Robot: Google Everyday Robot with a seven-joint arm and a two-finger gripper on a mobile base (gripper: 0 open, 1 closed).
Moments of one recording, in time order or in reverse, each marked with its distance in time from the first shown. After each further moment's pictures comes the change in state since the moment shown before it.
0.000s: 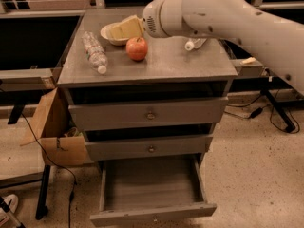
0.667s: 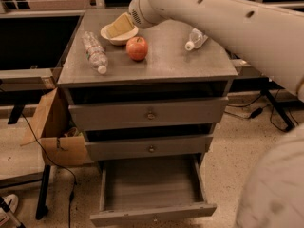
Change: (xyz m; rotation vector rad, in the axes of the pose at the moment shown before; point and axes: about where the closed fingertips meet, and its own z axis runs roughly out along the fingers) arm 0.003 -0.038 0.057 0.151 0.198 -0.109
